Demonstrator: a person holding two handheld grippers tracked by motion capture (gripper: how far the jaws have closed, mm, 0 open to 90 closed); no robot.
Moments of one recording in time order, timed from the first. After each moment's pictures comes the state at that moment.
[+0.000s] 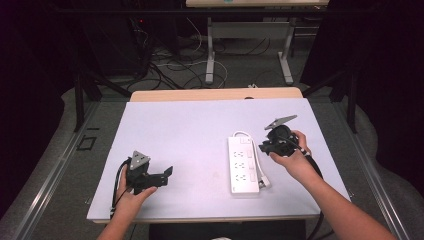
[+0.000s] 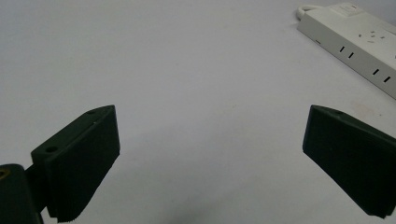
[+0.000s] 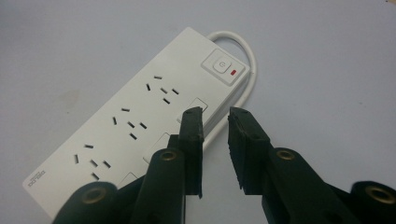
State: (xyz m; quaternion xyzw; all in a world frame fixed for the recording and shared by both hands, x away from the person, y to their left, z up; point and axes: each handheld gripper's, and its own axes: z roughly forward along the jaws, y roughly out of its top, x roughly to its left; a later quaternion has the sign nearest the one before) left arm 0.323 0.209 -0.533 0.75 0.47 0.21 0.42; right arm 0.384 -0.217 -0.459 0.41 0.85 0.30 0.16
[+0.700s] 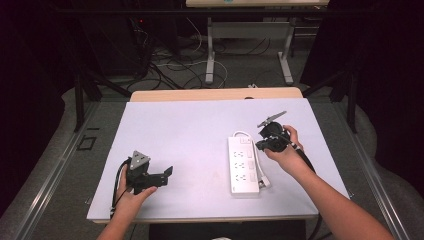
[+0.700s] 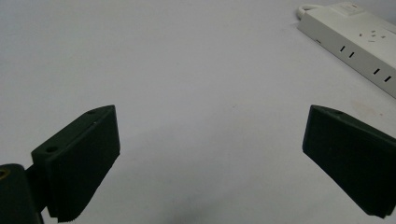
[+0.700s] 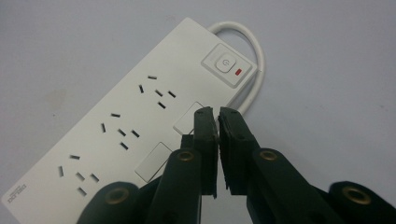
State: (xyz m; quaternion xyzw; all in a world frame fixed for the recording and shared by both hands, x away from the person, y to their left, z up) left arm 0.323 0.209 -0.533 0.75 0.47 0.21 0.42; right arm 0.407 -0.204 -0.471 0.42 0.86 0.27 0.13
